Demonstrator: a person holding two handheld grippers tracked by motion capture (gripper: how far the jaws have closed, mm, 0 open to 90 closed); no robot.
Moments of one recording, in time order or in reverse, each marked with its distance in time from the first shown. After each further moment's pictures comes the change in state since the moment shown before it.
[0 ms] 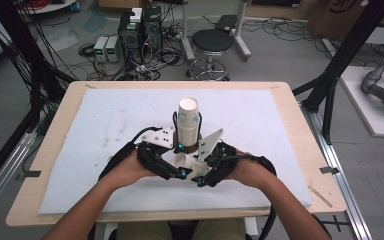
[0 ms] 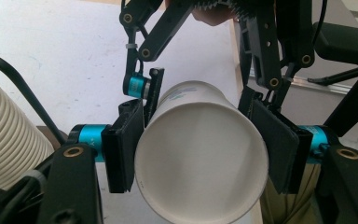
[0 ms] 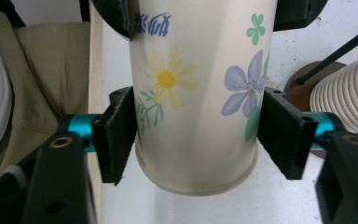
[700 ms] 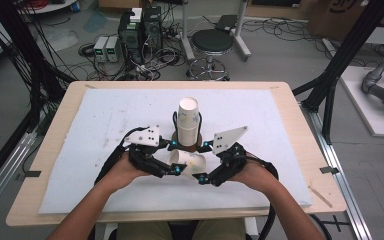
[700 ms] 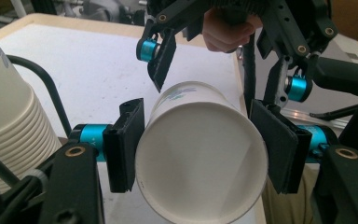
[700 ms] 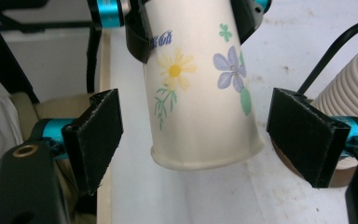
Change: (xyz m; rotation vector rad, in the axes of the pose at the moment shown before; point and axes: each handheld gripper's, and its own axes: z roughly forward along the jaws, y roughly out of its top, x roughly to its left) left arm 0.002 -0.022 -0.015 -0.179 0.025 -0.027; right arm 0.003 -0.019 -0.018 -0.308 -0.025 0.114
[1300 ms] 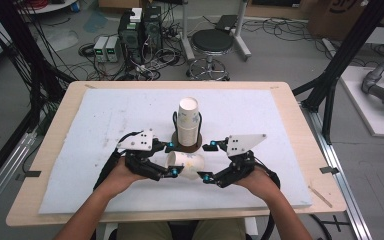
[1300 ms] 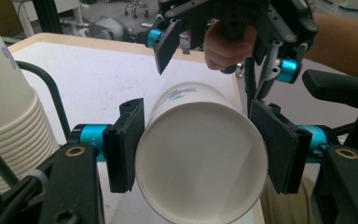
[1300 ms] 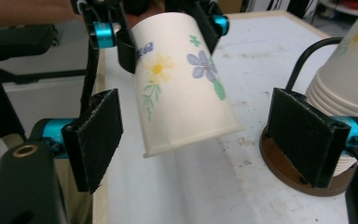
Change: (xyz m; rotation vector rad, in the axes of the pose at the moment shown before) left arm -0.005 -0.014 -0.005 -0.088 0.003 0.002; right arm 0.007 -0.026 -0.011 -0.204 -0.053 0.060
